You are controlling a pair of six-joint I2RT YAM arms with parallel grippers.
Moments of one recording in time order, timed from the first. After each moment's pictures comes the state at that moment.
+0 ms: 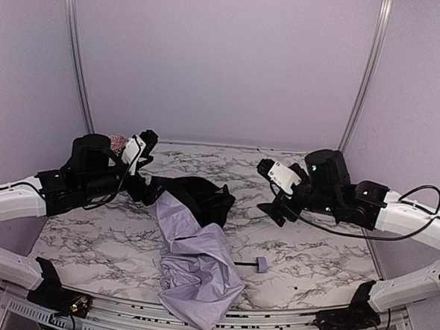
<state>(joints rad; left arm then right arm) -0.77 1.12 0.78 0.02 -0.01 0.12 0.86 1.17 0.92 -0.35 0.18 -0.41</state>
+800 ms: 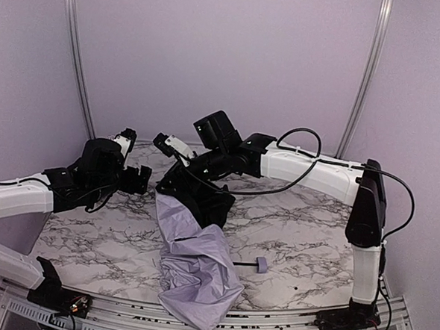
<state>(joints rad) -0.73 1.17 0.80 -0.11 -0.49 -0.18 0.97 2.04 1.88 -0.45 -0.45 -0.08</state>
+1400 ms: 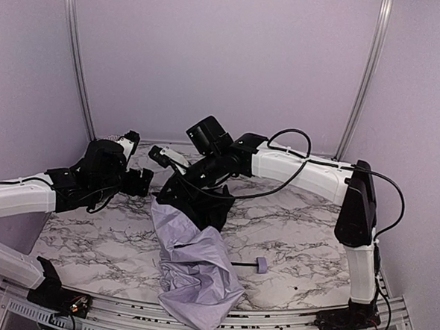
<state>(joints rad) -0.73 1.20 0.80 -0.12 -0.47 -0.16 0.97 2.13 1.99 -0.63 -0.56 -0.08</state>
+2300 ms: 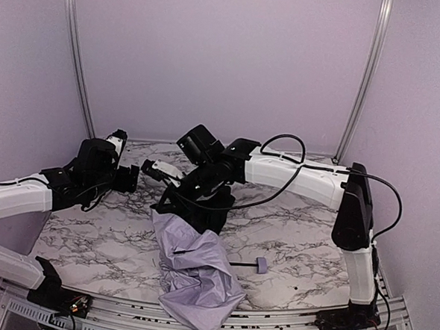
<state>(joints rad) -0.65 1.17 0.77 -0.13 -0.52 -0.15 1.03 2.20 2.08 -0.76 -0.50 -0.16</state>
